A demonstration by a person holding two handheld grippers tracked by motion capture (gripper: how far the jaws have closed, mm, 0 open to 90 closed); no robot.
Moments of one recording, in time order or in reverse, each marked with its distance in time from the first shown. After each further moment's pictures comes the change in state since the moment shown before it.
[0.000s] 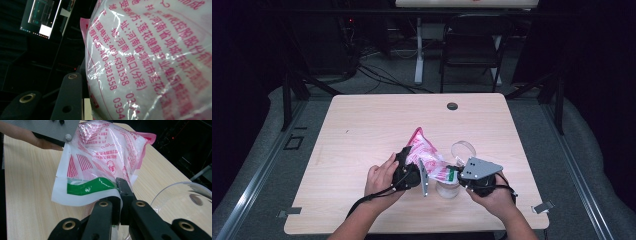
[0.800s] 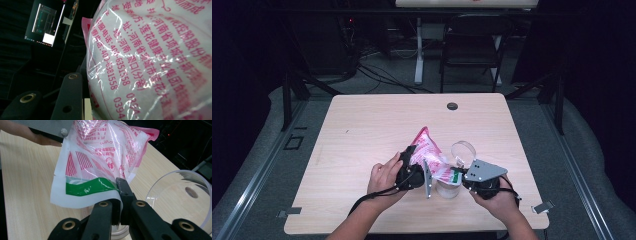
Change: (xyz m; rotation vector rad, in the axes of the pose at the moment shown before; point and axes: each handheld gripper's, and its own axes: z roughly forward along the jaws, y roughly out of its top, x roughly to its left) left arm -0.001 0.009 -0.001 -0.043 0.006 0.039; right arm 0.002 -0.008 -0.007 0.008 -0.029 0.025
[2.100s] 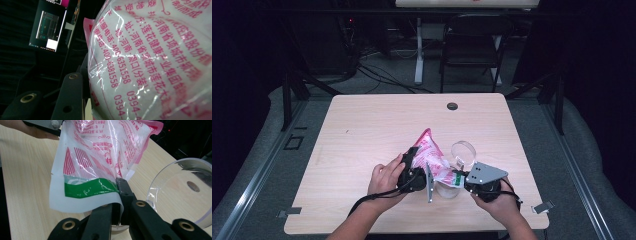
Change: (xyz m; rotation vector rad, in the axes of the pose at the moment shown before) left arm -0.004 0.003 -0.006 -0.021 0.020 0.050; right arm 0.003 -0.008 -0.001 0.024 -0.004 0.016
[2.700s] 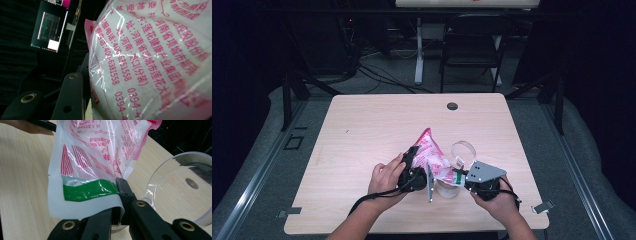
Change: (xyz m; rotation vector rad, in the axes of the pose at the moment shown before) left arm 0.001 0.001 0.001 -0.003 0.006 0.003; right arm -0.003 -0.004 0.006 0.009 -0.013 0.010
